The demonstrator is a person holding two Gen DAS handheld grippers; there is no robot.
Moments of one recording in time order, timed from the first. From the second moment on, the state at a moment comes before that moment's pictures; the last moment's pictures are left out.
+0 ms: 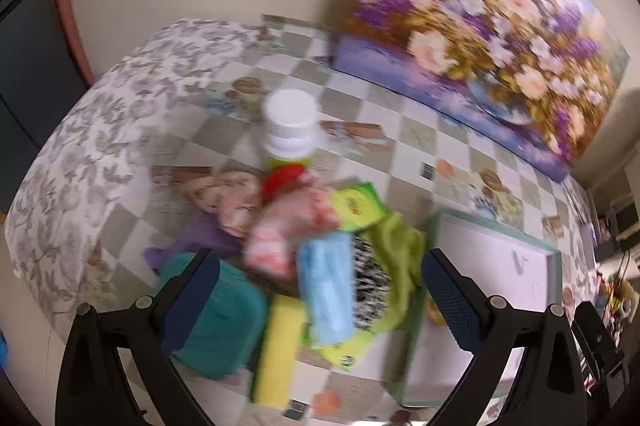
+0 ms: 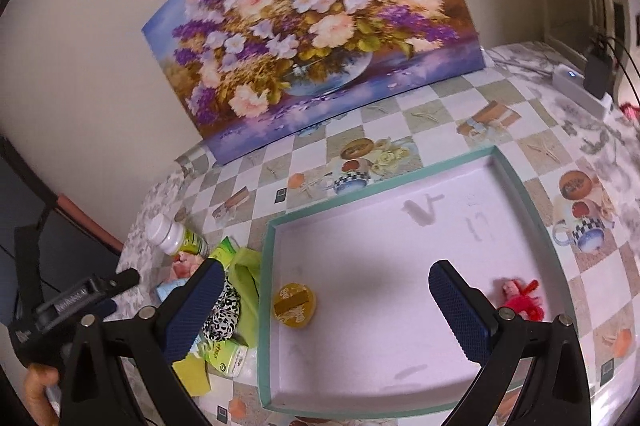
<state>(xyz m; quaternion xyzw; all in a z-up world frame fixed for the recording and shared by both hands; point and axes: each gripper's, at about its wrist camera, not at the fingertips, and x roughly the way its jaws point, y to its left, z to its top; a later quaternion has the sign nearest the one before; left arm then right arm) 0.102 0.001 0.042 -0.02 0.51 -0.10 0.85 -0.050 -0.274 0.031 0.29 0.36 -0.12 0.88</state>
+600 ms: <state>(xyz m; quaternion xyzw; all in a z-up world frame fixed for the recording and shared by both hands) 0.138 0.104 0.038 -0.07 0.51 -0.04 0.85 -0.004 -0.201 0.055 0.20 0.37 -0.11 0.90</state>
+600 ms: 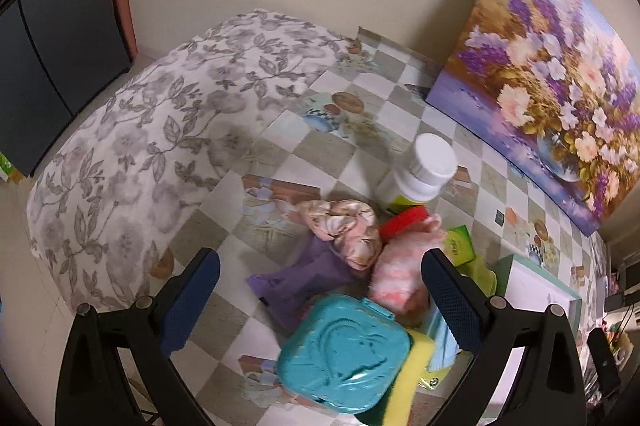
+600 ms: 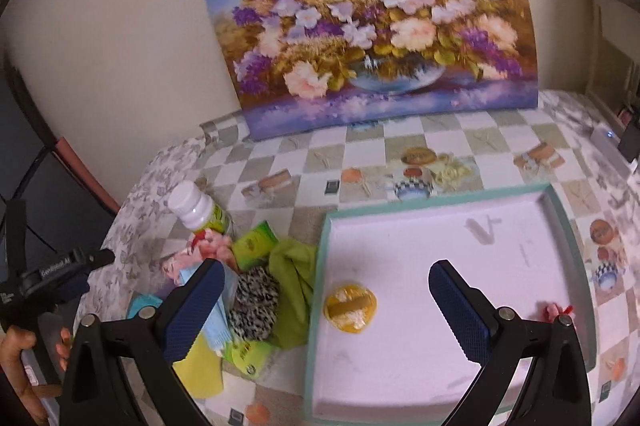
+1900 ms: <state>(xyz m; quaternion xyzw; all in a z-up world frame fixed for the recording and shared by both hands) 0.207 0.132 -0.046 -0.12 0.61 -0.05 0.79 0.092 -0.092 -0.027 0.14 0.49 0.00 0.86</state>
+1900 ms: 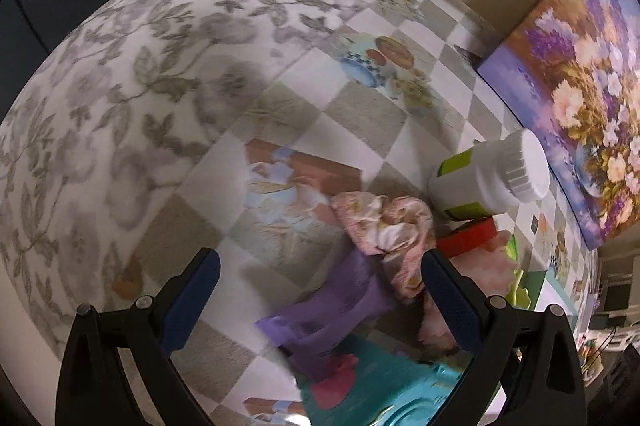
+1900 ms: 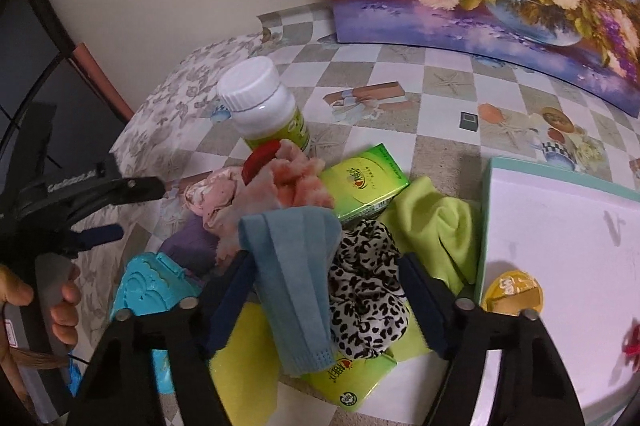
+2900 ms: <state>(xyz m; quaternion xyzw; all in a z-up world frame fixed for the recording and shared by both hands) 0.243 0.072 -0.087 -0.06 0.64 -0.12 0.76 0.100 -0.114 -0.037 0.17 0.52 0.01 0.84</state>
